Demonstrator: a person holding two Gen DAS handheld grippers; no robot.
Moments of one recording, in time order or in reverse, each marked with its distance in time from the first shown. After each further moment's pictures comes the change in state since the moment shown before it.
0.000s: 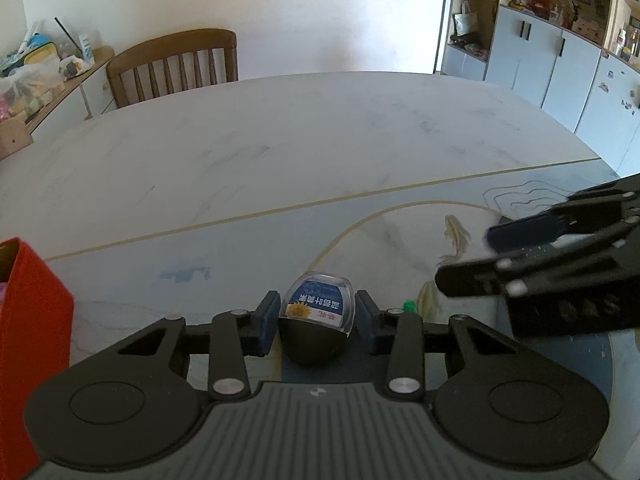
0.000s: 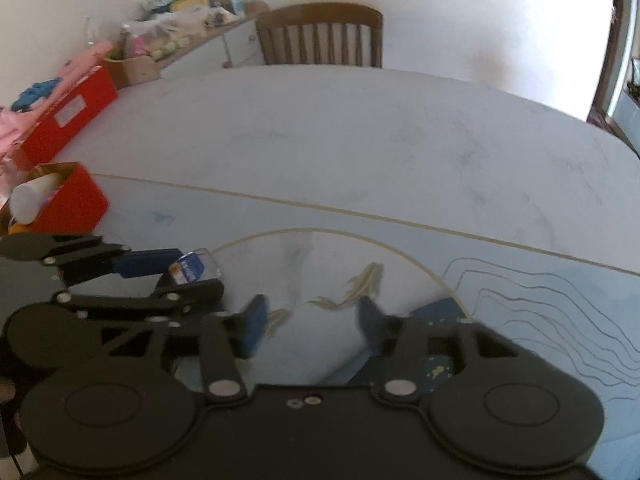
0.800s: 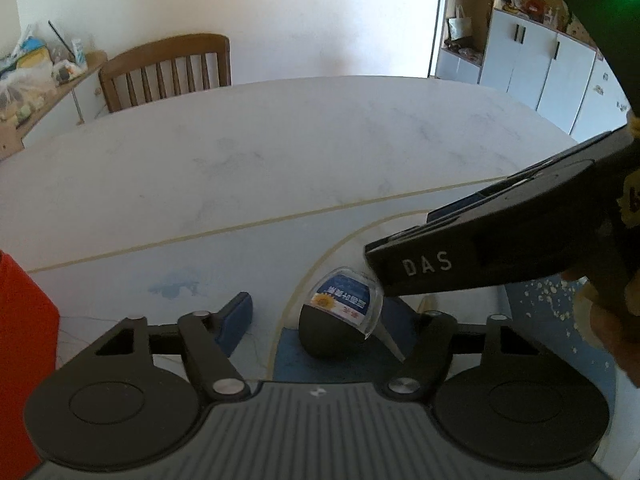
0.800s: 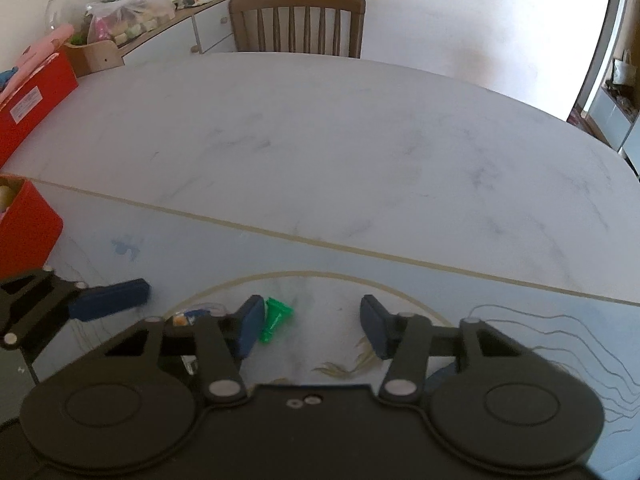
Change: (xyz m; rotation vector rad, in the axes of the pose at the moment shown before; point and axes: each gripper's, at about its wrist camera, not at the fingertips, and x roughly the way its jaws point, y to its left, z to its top) left arm 0.010 -0.002 0.003 0.022 -0.021 -0.020; right arm 0.048 0.016 0.035 0.026 0.069 -0.131
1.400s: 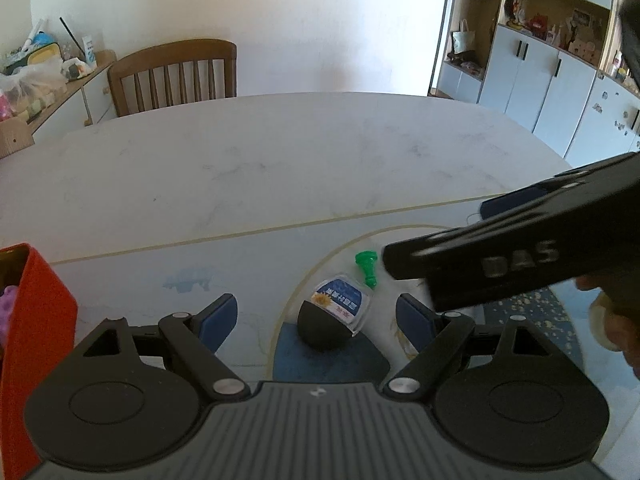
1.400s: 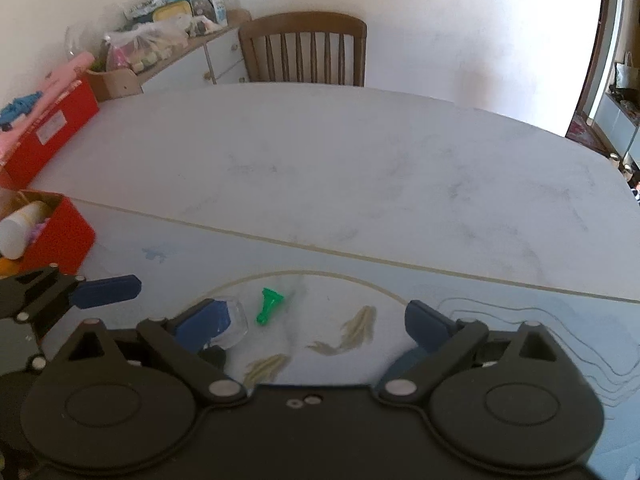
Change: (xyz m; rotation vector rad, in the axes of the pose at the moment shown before) left arm -0.024 0.005 -0.001 -0.047 -0.023 -0.018; right arm -0.027 -0.009 -0.005 0.031 -0.042 0.041
